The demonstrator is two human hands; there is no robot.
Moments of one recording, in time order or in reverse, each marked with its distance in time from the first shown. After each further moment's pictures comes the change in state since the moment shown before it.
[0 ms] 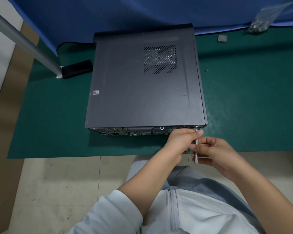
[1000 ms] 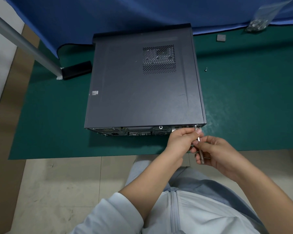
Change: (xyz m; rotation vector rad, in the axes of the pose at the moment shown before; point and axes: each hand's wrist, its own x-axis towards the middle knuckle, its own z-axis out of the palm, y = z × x) left_hand -0.004 -0.009 0.004 -0.127 -0.009 0.072; right_hand 0.000 0.002 -0.005 0.028 -0.052 0.003
